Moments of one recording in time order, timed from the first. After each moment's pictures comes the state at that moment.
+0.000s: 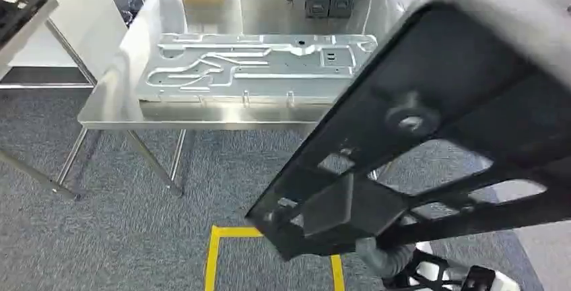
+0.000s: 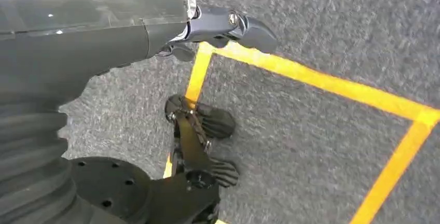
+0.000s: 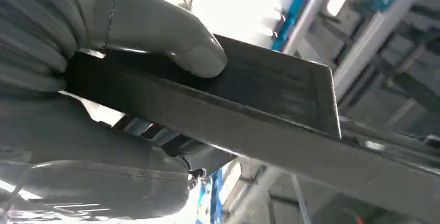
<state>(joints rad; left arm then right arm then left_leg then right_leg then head) -0.09 -0.08 1.32 -0.23 -0.93 -0.06 -0.34 0.02 -0.06 0.28 -2.02 -0.02 0.43 -0.62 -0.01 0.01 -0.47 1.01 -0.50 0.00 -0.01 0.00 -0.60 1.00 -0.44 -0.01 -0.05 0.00</state>
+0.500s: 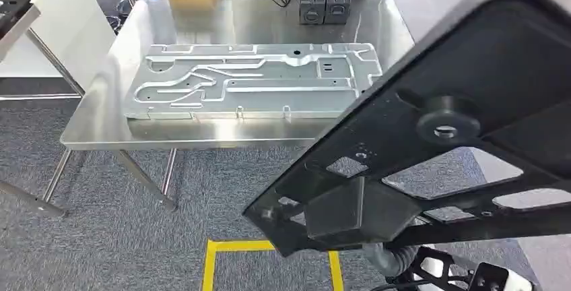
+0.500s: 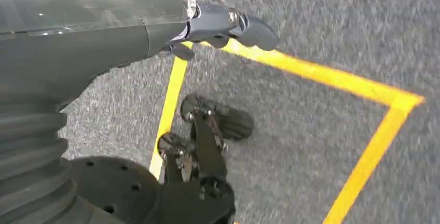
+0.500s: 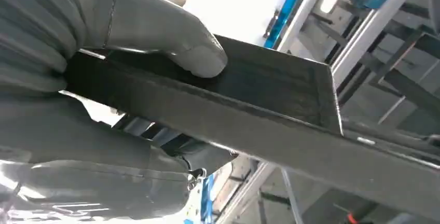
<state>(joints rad) -0.09 -0.07 1.32 -0.23 -0.91 -0.05 -0.33 0.00 -0.06 0.28 -2.02 -0.05 0.47 -0.62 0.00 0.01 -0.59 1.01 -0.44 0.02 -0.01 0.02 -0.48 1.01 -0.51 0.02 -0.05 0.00</state>
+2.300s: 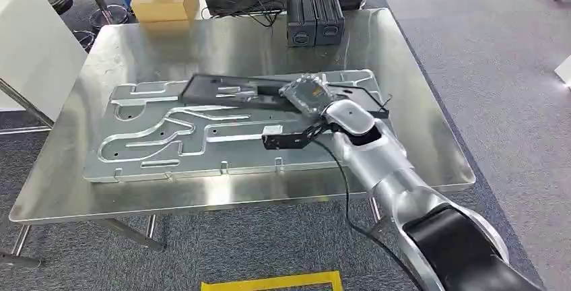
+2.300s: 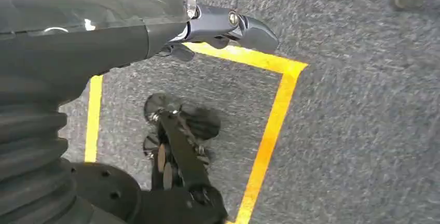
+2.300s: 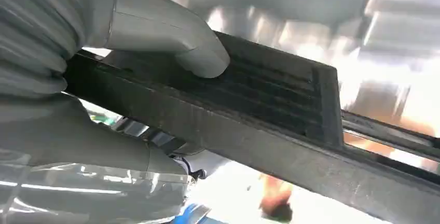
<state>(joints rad) -0.10 -0.06 1.32 -0.23 -0.90 -0.09 -0.44 -0.96 0.06 0.53 -0.65 1.35 -0.12 -0.19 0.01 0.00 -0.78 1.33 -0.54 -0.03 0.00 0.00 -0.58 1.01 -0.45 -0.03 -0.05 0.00</state>
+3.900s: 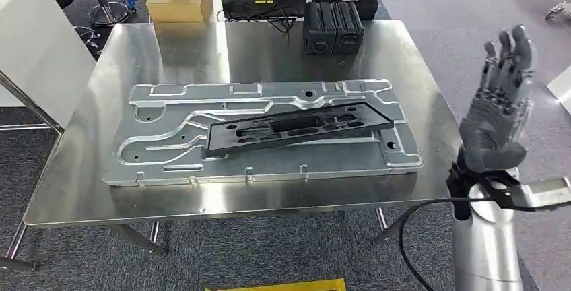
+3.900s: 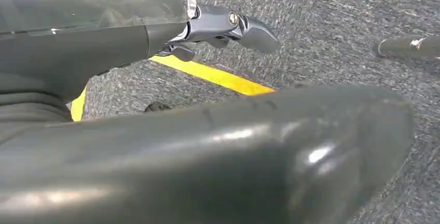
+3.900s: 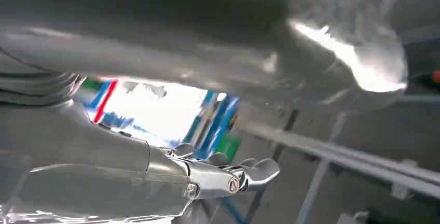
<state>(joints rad) -0.08 -0.06 1.35 -0.23 -0.86 -0.09 -0.48 -0.28 -0.16 -0.15 -1.83 0.16 0.04 -0.61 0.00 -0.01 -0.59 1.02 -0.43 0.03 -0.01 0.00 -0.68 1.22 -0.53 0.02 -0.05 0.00</state>
